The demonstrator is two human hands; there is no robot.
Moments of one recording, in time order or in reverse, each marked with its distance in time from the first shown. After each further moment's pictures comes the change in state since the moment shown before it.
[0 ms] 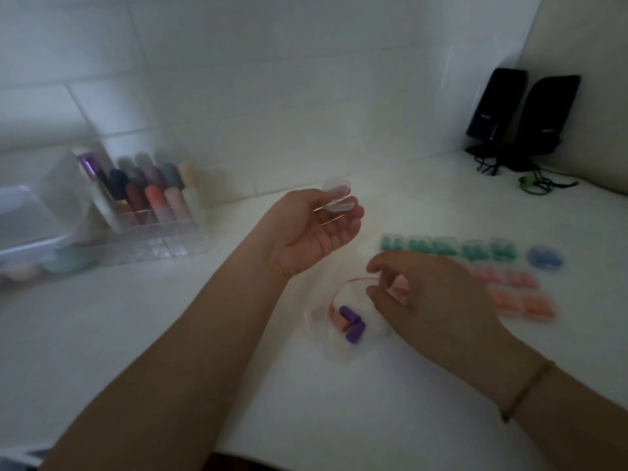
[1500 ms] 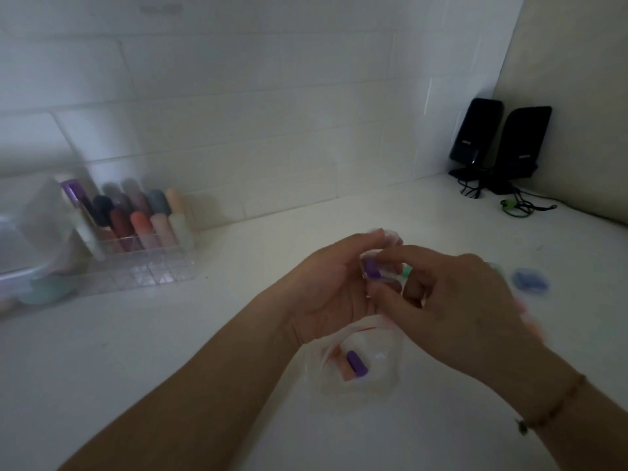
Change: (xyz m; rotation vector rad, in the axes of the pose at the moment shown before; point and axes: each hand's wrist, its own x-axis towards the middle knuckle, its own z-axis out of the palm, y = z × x) left_hand -0.016 -0.034 0.021 0.192 -0.449 -0.112; right_hand 0.012 0.006 -0.027 0.029 0.164 0.015
